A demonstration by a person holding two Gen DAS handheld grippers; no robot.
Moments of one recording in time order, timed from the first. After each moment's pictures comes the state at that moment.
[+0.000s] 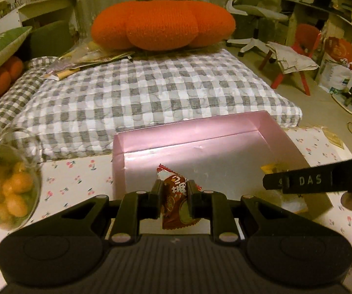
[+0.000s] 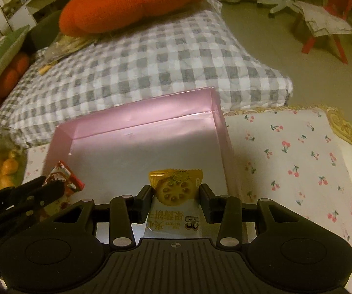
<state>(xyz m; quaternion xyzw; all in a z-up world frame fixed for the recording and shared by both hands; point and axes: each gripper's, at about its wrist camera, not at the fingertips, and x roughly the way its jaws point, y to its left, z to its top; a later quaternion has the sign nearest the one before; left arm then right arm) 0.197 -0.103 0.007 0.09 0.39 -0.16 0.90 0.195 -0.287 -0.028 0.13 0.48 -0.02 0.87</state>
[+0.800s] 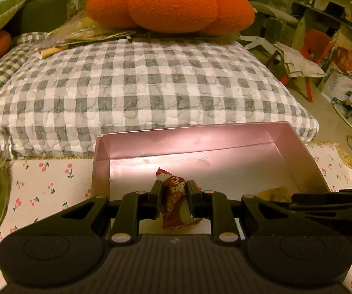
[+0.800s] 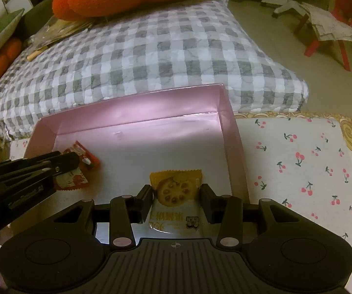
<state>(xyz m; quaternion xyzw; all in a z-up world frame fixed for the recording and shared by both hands) 0.250 -0.104 -0.018 0.04 0.43 -0.17 0.89 0.223 -0.277 -0.047 0.10 0.49 -0.02 0.86</state>
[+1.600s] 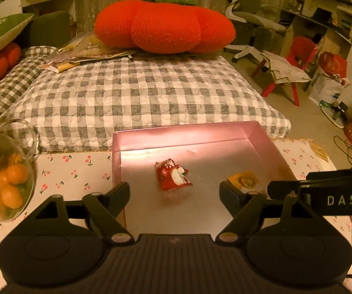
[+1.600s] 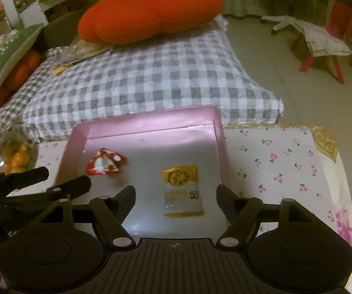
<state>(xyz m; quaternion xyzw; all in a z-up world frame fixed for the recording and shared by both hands) 0.191 -0.083 0.026 0.04 0.40 -0.19 0.90 0.163 -0.274 0.017 0.09 0.46 -0.02 0.88</state>
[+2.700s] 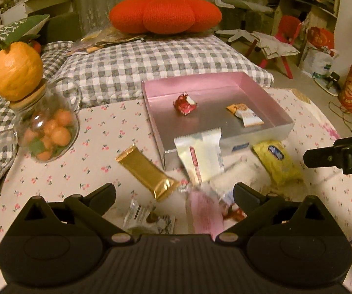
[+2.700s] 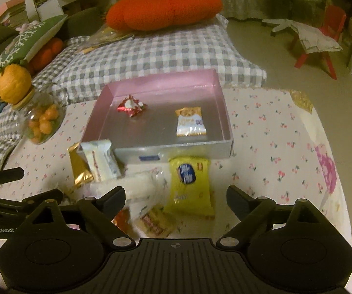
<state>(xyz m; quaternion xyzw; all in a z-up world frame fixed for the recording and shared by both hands) 0.075 -0.017 0.025 0.09 0.41 -0.19 0.89 0.028 -0.249 0.024 0.09 0.45 -0.01 0.89</state>
